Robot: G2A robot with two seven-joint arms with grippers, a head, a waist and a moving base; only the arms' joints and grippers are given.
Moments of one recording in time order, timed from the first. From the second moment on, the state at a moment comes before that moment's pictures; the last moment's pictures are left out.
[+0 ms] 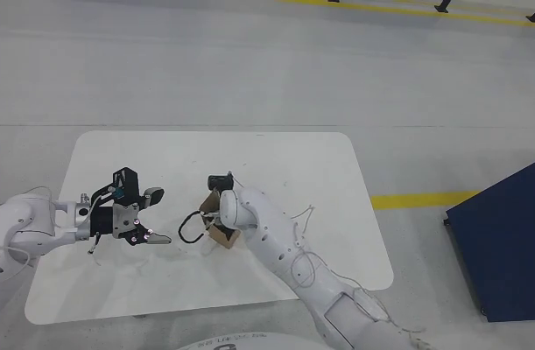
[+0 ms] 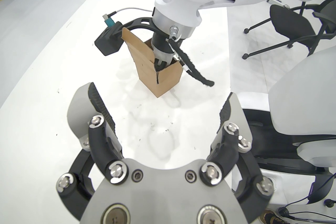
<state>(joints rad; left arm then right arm) 1.20 -0.78 -0.97 -1.58 0.77 -1.00 -0.25 -1.19 -1.53 0.96 -1.35 -1.14 0.56 1.26</state>
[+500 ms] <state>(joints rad) 1.20 -0.78 -0.97 -1.58 0.77 -1.00 -0.25 -1.14 -1.58 0.94 -1.22 -1.15 0.59 1.23</state>
